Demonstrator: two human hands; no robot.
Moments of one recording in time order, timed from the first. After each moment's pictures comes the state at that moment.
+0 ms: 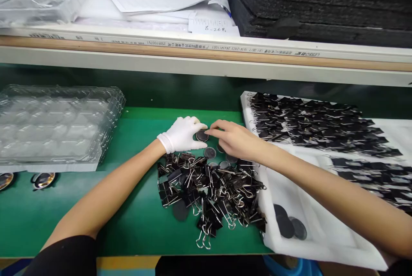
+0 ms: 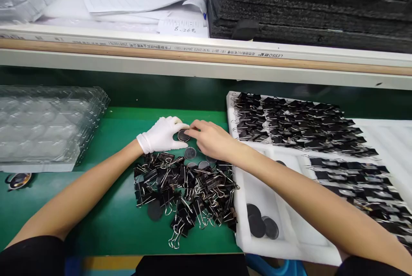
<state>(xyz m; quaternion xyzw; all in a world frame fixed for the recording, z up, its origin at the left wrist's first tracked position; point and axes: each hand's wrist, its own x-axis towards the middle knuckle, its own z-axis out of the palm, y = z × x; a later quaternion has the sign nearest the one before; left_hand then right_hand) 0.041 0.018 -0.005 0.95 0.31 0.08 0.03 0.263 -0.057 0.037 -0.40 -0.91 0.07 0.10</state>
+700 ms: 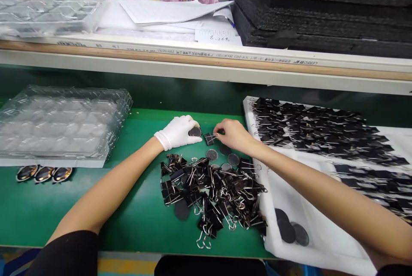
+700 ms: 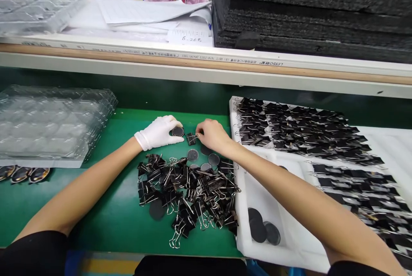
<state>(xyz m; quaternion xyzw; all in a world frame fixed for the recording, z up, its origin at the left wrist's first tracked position) 0.020 0.028 -0.002 0.93 0.36 0.09 0.05 0.252 -0.027 0.025 -0.61 -0.75 0.19 0.14</state>
